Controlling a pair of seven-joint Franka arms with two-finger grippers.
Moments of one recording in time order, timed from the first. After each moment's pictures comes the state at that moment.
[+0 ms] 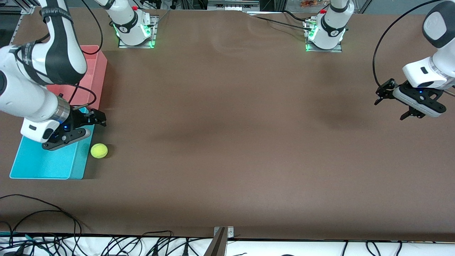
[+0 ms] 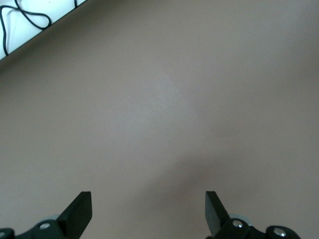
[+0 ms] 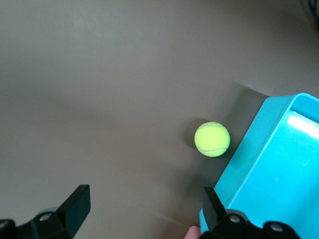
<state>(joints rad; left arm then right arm) 0.00 -0.09 0.08 -2.02 -0.07 2.06 0.71 0.06 0.29 0.00 -1.67 0.01 1.92 -0.37</state>
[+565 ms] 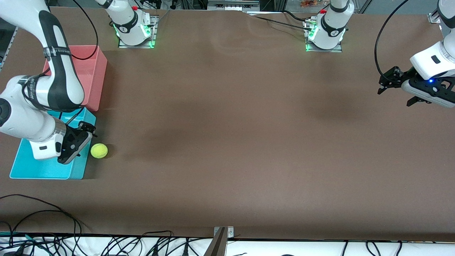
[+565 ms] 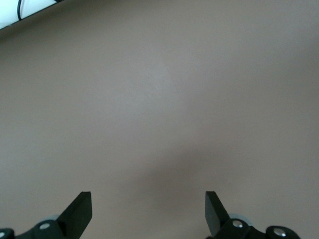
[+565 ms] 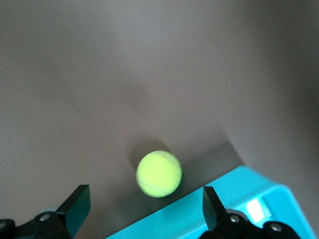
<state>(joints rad) -0.01 -0.09 0.02 -1.85 -0.02 1.81 0.45 -0.02 0.45 0.00 -1.67 0.01 2.14 -1.05</state>
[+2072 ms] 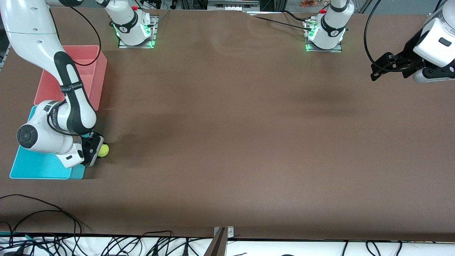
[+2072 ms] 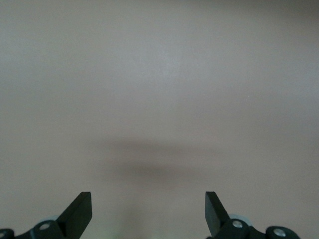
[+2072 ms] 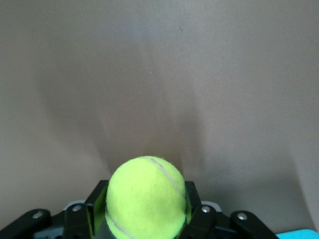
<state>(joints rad) -0.08 -0.05 -0.03 -1.58 0.00 1.50 -0.23 -0.04 0.68 -0.05 -1.65 0.10 2.24 -1.41</state>
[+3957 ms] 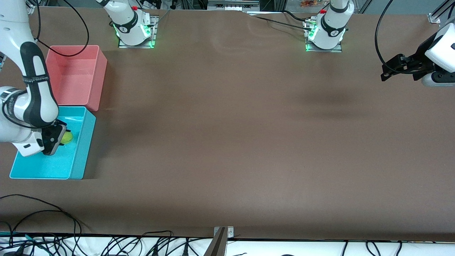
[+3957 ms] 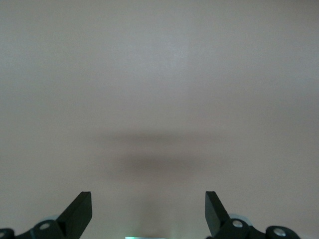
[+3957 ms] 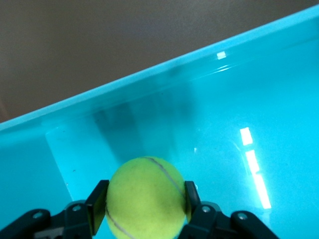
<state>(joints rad) 0.05 -0.03 -0.09 -1.58 0.00 1.47 -0.08 -0.16 0.62 -0.14 -1.68 0.00 2.15 -1.52</state>
